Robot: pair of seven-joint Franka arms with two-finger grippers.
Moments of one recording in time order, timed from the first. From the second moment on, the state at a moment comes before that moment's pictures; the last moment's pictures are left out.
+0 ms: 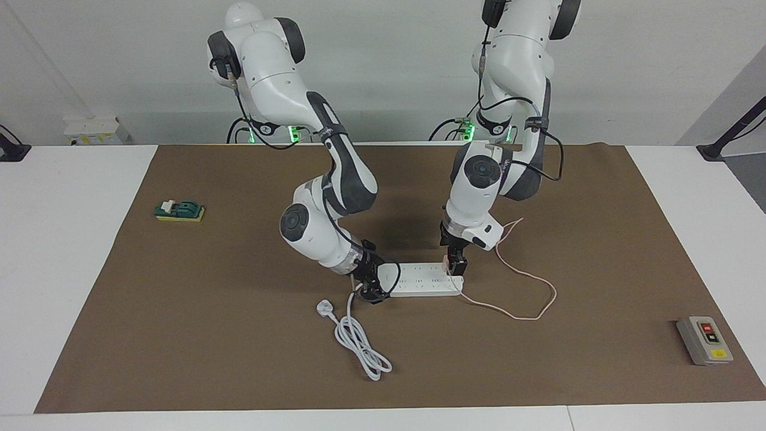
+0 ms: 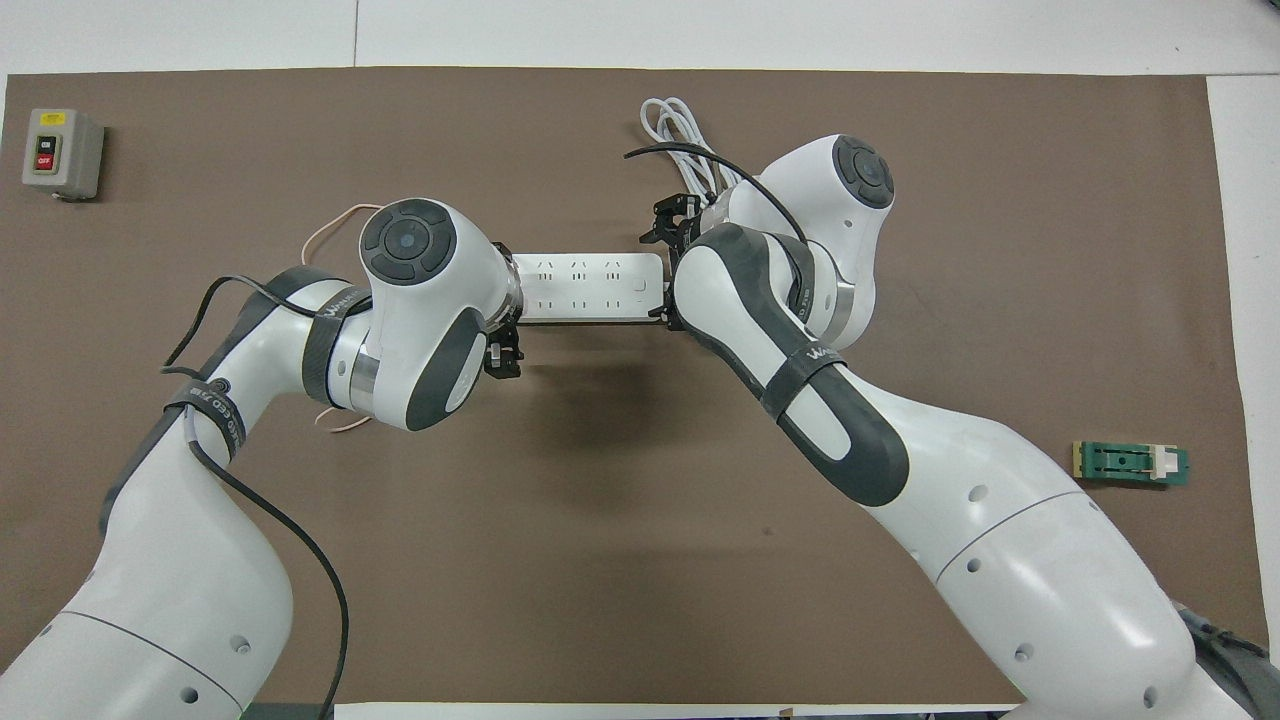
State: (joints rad) left arm -0.49 0.39 0.02 -1.83 -0.06 2.25 -2.02; right arm 0.40 0.69 0.00 -1.47 0.65 2.24 1.49
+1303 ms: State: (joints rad) left arm -0.49 0.46 0.03 -1.70 -0.04 2.14 -2.02; right arm 0.43 0.71 0.00 -1.48 0.65 2.28 1.45
